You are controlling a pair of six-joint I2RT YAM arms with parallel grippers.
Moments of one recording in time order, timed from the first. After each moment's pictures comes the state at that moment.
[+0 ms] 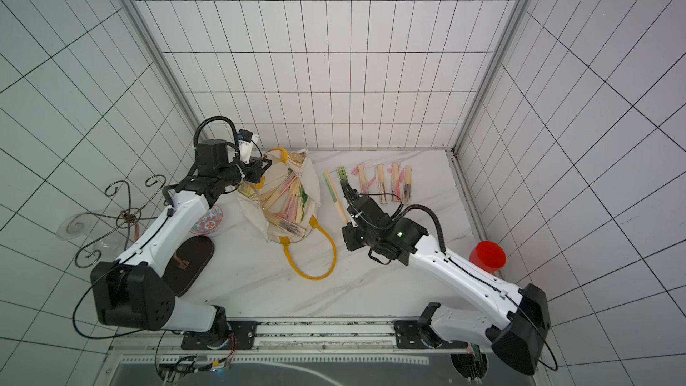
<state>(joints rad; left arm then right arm) -0.10 1.44 1.27 -0.33 0.49 -0.05 0.81 1.14 1.05 -0.73 0.09 0.40</state>
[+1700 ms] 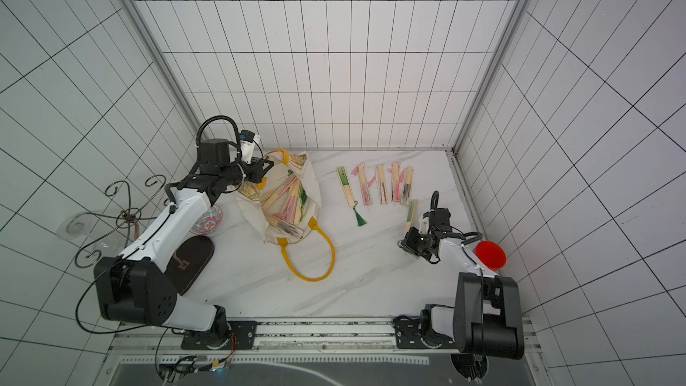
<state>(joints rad) -0.10 1.47 1.29 -0.35 0.52 -0.05 -0.09 1.29 0.54 -0.39 -0.41 0.43</state>
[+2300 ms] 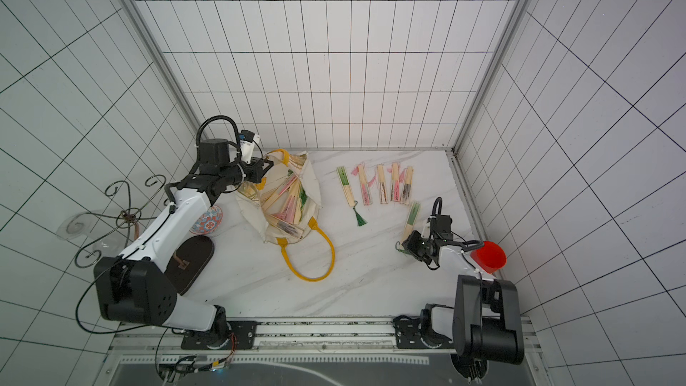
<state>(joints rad) -0.09 1.47 1.29 -0.35 0.52 -0.05 -0.12 1.22 0.46 -0.30 -0.35 0.51</state>
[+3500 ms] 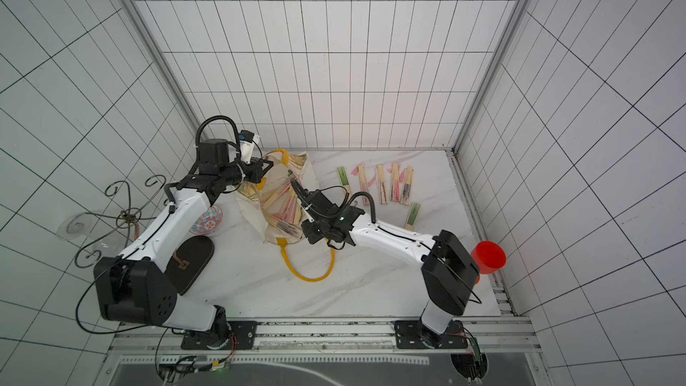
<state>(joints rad) -0.09 1.47 1.29 -0.36 0.53 -0.05 0.96 1.73 1.32 -0.47 0.07 0.22</state>
